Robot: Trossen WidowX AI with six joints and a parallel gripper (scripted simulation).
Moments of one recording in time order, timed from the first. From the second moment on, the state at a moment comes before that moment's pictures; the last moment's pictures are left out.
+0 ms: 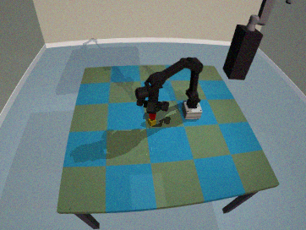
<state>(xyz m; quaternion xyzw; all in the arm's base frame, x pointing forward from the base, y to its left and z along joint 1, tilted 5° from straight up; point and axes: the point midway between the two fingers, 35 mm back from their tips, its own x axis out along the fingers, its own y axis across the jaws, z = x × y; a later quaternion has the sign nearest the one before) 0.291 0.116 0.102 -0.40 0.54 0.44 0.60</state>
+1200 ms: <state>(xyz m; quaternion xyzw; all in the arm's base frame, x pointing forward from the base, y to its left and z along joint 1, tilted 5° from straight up) 0.294 0.123 0.046 -0.41 0.53 0.44 0.60</state>
